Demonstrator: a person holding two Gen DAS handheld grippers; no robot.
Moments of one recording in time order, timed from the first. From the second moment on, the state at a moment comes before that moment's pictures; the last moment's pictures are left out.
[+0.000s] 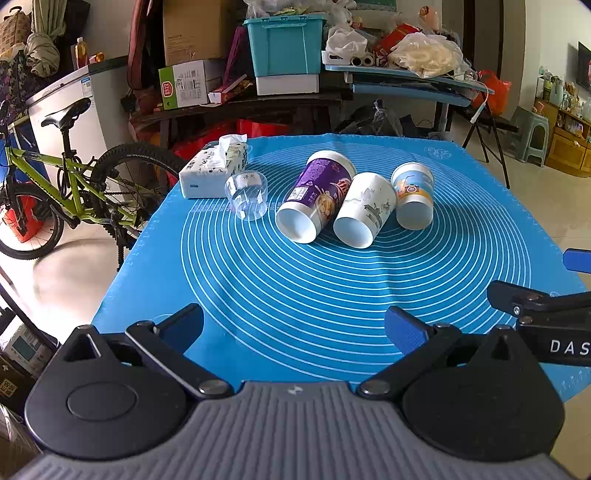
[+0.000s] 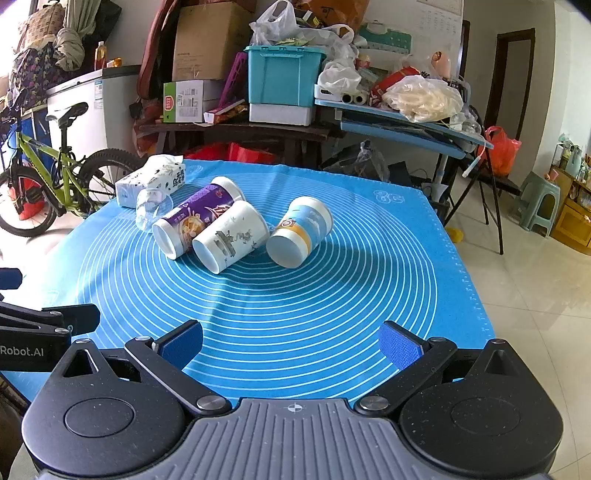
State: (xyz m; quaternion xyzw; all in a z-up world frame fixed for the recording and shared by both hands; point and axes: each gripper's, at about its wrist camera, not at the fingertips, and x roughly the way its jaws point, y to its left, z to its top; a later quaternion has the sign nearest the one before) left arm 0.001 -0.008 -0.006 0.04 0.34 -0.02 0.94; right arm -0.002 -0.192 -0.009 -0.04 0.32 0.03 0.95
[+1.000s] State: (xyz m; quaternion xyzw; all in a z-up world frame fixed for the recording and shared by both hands) left arm 0.001 -0.010 -0.006 0.05 0.34 -0.02 0.94; right arm -0.003 -0.194 -0.009 -0.04 0.32 0.03 0.95
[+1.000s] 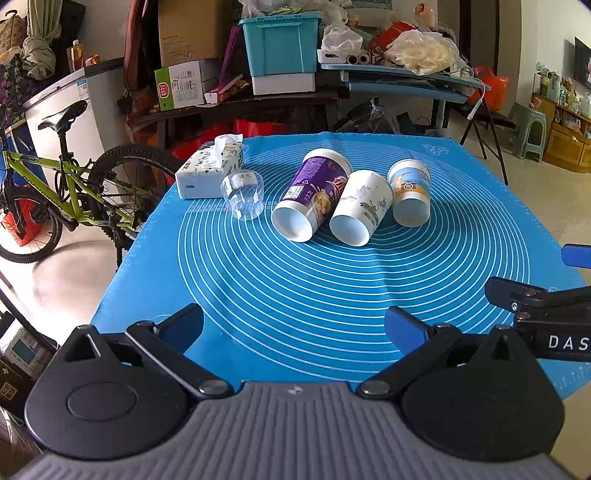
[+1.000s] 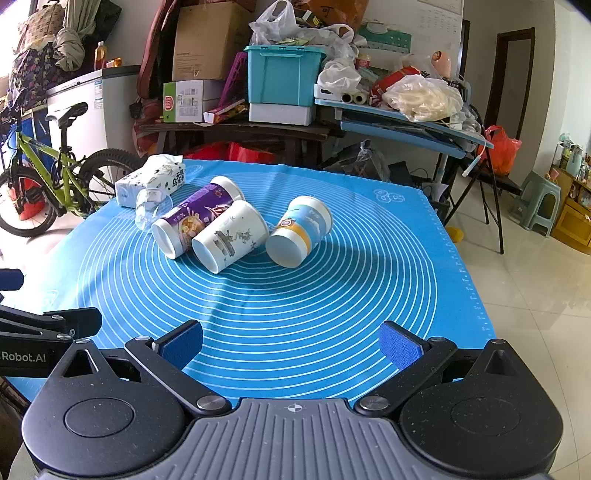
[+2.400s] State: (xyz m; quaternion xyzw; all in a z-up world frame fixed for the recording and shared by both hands) left arm 0.175 0.009 -0.046 0.06 0.30 -0.07 0.95; right arm 0.102 -0.232 -0.039 0.01 0.32 0.00 0.95
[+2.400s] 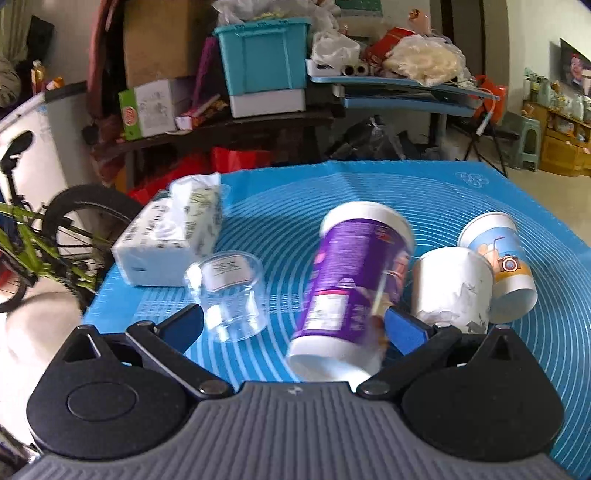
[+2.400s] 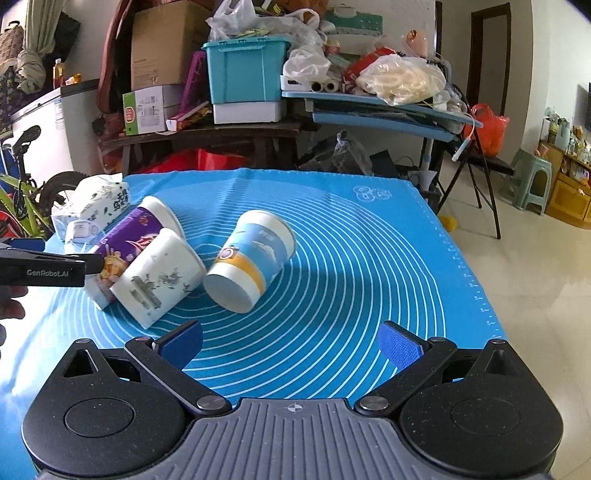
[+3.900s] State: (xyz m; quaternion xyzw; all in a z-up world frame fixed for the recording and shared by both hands) left arm 0.141 0.006 -0.020 0.05 0.29 -0.11 0.95; right arm 0.093 -0.234 -0.036 0.02 0.31 0.00 0.95
